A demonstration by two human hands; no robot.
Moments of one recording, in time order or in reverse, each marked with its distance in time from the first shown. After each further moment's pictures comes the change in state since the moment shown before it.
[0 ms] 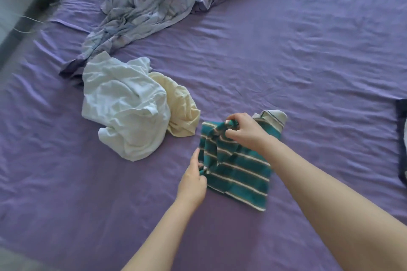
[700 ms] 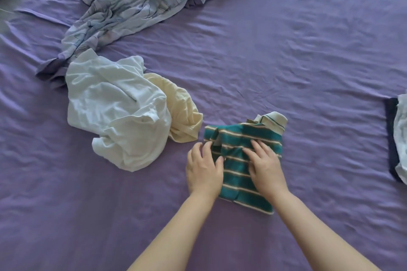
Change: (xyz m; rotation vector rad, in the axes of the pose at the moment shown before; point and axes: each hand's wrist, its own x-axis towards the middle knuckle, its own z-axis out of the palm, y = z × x) left_hand 0.032 0.017 -0.006 0.353 0.241 0.164; right_hand -0.066 0.034 0.057 -0.423 0.320 -0.019
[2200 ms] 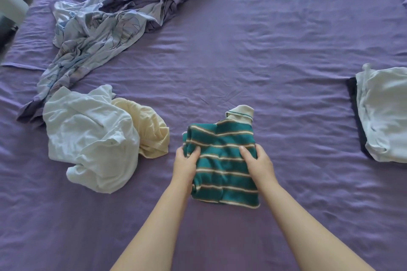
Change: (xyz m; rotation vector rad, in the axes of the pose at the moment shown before) left_hand 0.025 0.051 0.013 -0.923 -0.195 -0.452; right_hand -0.005 0.058 -0.019 0.965 0.080 0.647
